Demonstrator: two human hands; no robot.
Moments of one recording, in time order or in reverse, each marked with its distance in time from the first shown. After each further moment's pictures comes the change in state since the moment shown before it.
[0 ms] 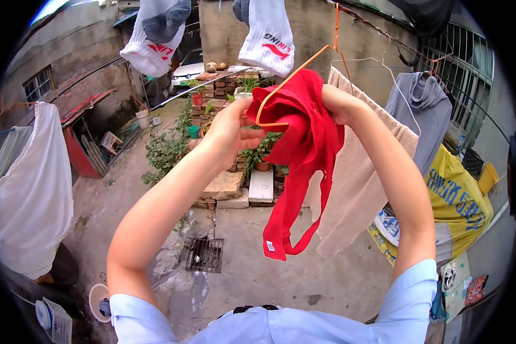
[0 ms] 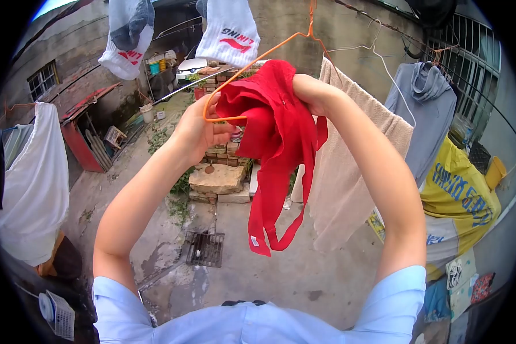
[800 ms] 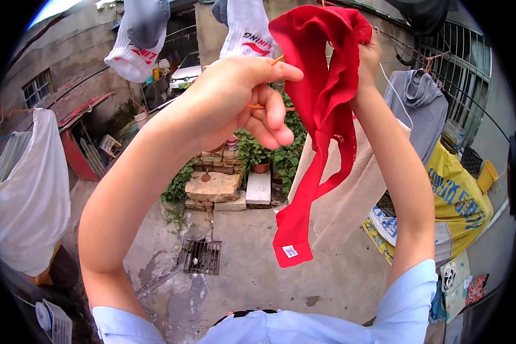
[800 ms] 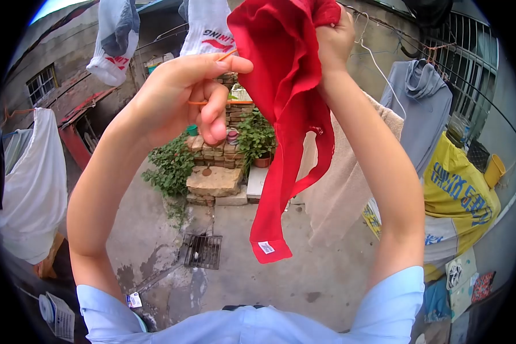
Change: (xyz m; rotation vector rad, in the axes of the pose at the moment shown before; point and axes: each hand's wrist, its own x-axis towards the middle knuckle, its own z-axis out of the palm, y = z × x) left_hand -0.054 0.091 0.054 0.193 -0.346 0.169; right_hand -0.001 -0.041 -0.050 0.059 0.528 -1.273
